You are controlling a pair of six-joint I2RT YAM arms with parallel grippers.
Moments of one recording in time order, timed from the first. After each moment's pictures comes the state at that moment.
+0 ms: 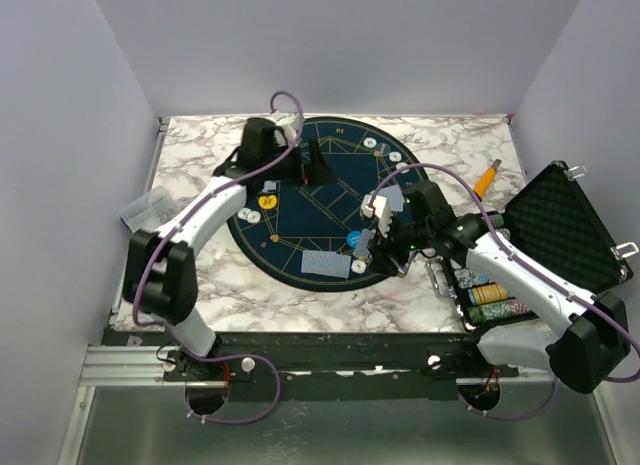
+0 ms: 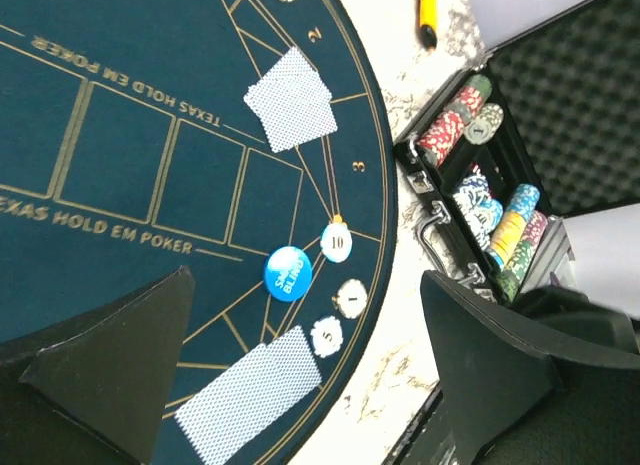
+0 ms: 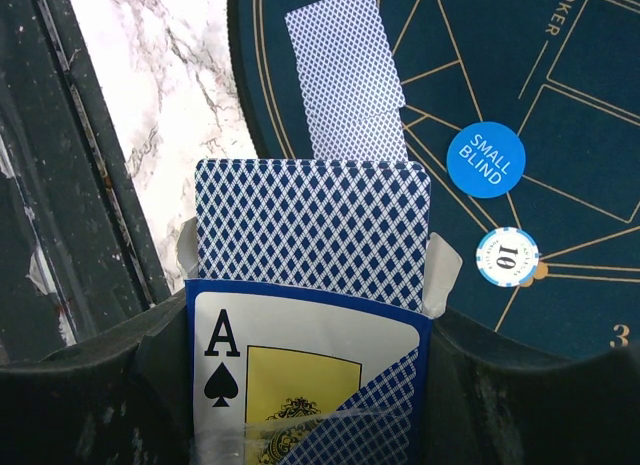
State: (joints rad) left arm -0.39 1.71 1.38 -0.22 0.55 -0.47; right arm 0.61 1.21 0.94 -0.58 -0.51 -0.39
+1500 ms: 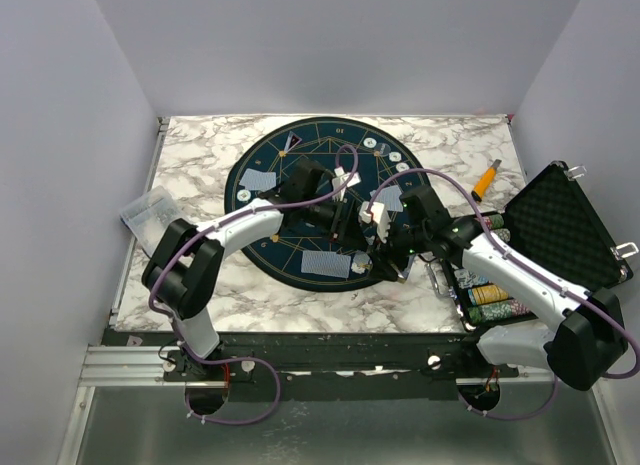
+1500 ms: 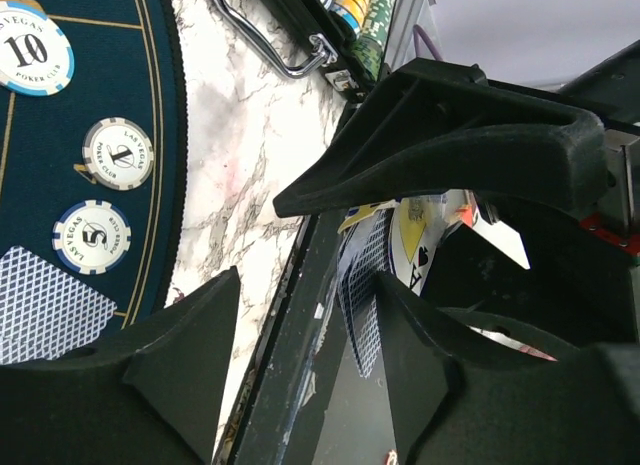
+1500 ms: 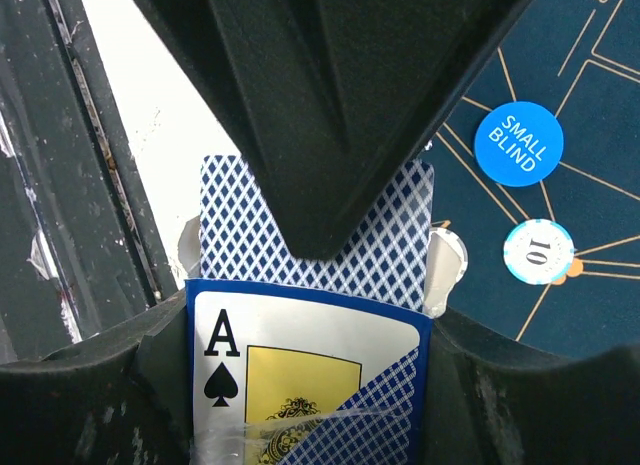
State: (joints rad) left arm -0.62 1.73 1.15 -0.14 0.96 -0.48; right arm 0.61 1.23 0.90 -0.57 -0.54 -0.41
